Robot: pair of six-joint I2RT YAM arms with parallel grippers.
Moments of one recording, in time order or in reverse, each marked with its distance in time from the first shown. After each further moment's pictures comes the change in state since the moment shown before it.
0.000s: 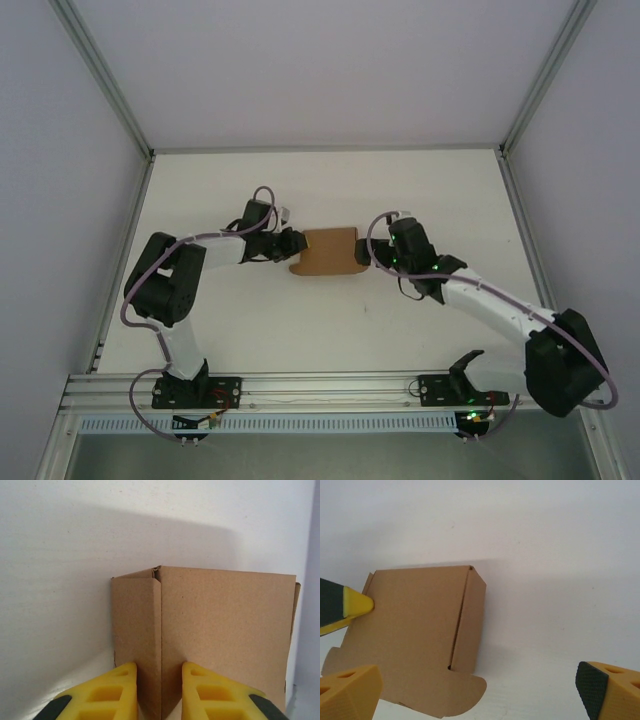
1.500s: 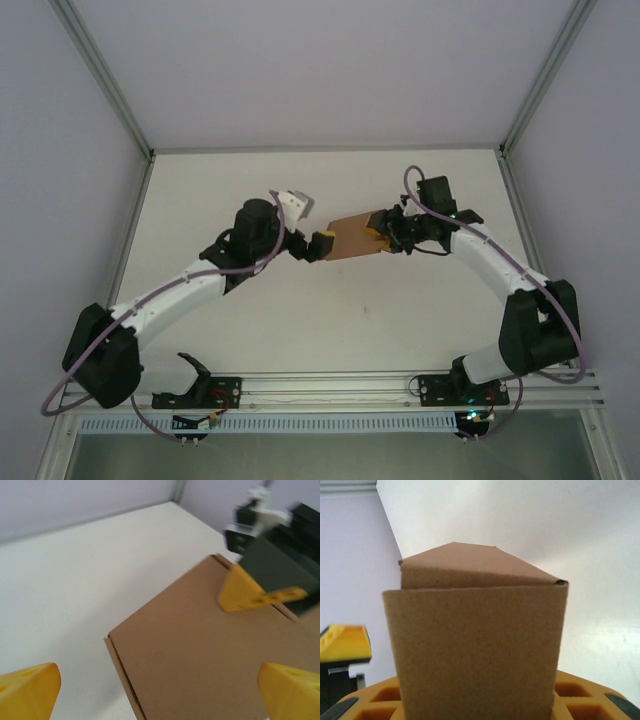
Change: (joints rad) left arm -0.287 -0.552 -0.055 -0.027 -0.350 0.668; right arm -0.303 0.175 0.308 -0.299 -0.757 0.447
